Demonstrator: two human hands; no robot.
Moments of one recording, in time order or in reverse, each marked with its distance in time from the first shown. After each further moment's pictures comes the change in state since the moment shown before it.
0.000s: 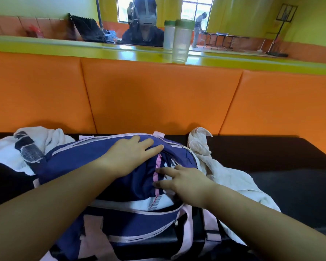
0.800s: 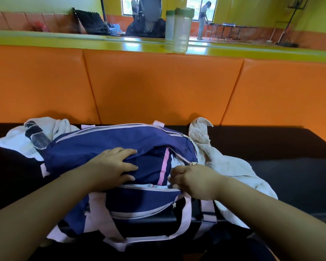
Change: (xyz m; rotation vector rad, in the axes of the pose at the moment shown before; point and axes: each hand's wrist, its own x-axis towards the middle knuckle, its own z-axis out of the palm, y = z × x) left_hand -0.070 0.004 0.040 -0.302 -0.026 0.032; right_hand -0.035 0.004 0.013 0.138 -0.107 0.018
